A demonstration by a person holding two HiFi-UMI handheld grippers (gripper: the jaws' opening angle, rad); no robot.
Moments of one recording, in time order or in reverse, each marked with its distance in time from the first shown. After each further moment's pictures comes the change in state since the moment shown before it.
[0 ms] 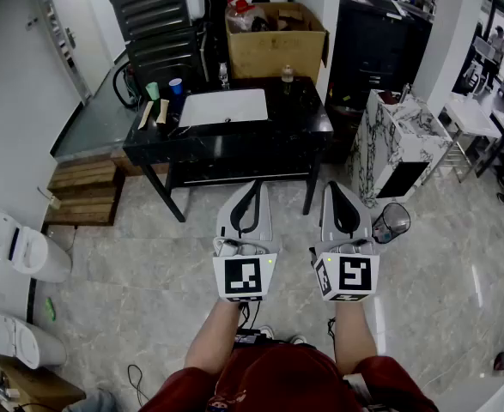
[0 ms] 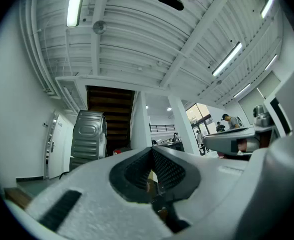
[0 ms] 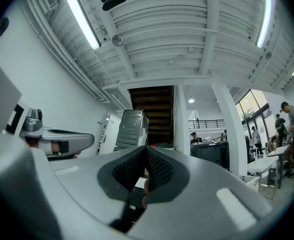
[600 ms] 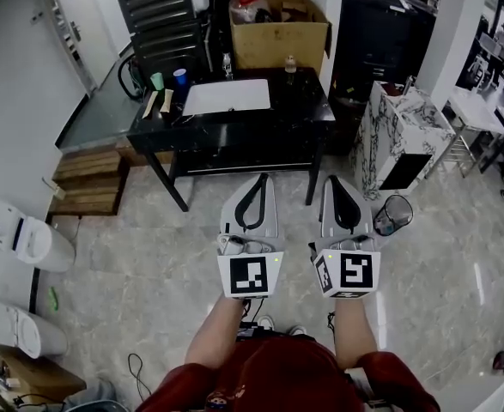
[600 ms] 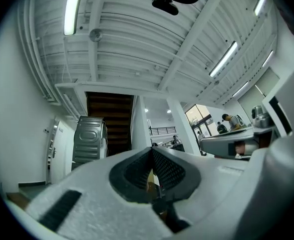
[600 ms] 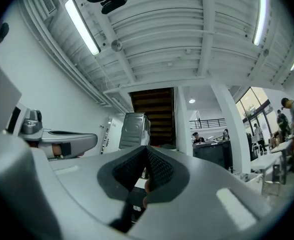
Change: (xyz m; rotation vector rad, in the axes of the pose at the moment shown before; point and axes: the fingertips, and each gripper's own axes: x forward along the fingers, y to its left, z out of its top) left arm -0.023 -0.033 0.019 0.011 -0.046 0.019; right arm -0.031 -0.003 0.010 0.022 -0.027 0.033
